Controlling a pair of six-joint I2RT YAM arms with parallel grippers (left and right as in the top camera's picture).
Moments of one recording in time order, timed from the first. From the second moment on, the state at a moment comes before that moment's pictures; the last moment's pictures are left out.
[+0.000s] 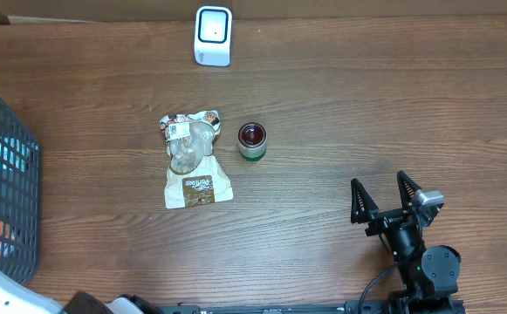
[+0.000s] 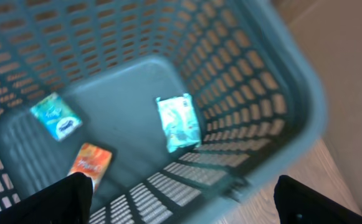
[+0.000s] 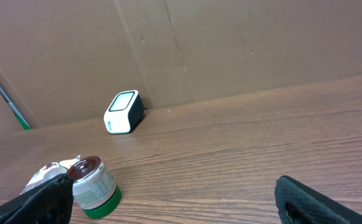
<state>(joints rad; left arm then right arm) 0.88 1.47 1.84 -1.17 0.05 -0.42 0.11 0.01 0.02 -0.02 -0.13 0.28</state>
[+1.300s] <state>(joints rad) 1.00 1.87 1.44 -0.78 0.23 -0.28 0.11 0.01 0.02 -0.02 -0.13 0.28</state>
